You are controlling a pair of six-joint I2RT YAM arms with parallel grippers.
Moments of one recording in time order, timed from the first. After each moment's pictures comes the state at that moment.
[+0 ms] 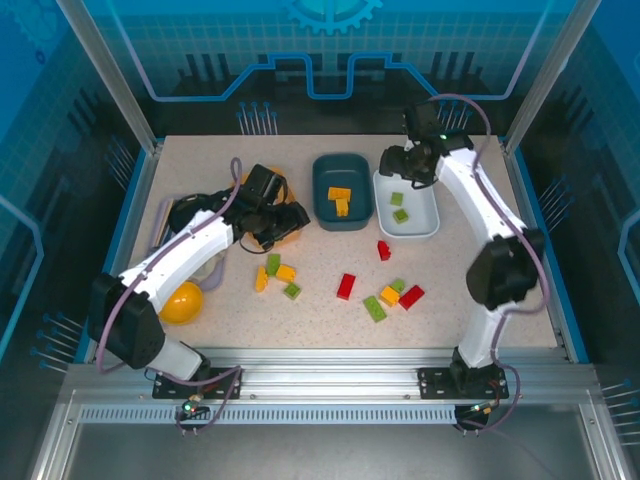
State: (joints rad) left arm -0.47 1.48 1.27 -0.80 0.12 -0.98; right arm 0.28 1.80 1.83 -0.99 0.02 0.40
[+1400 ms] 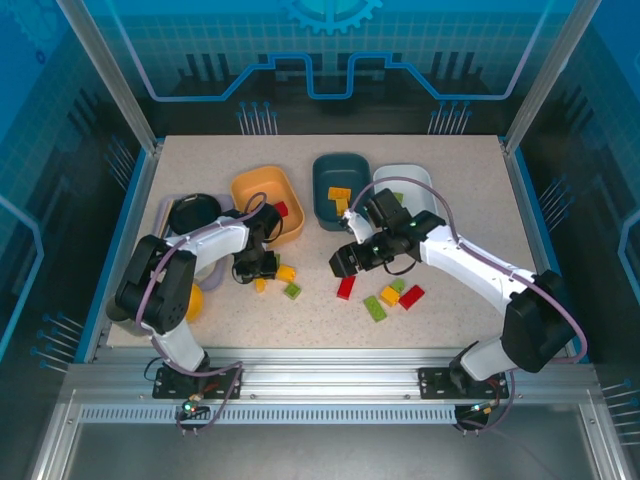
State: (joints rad) left arm -0.37 1.72 1.04 -0.88 0.02 -0.58; right arm 0.61 1.47 1.13 -0.72 -0.47 0.22
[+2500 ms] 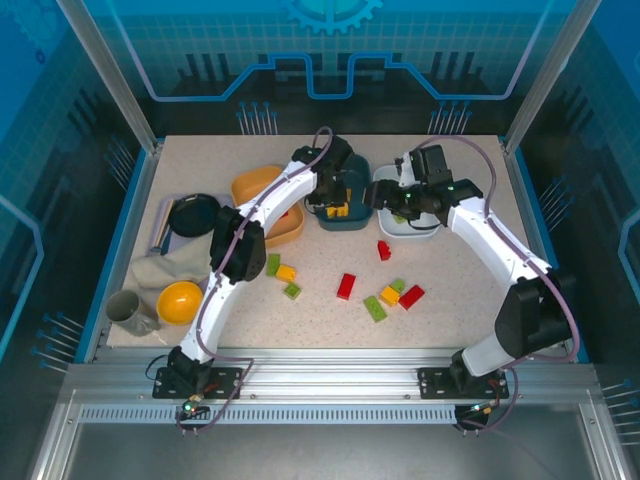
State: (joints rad) left arm -0.53 2.45 2.34 -1.14 -0.02 -0.67; right arm 0.30 1.52 1.30 -0.64 -0.34 0.53
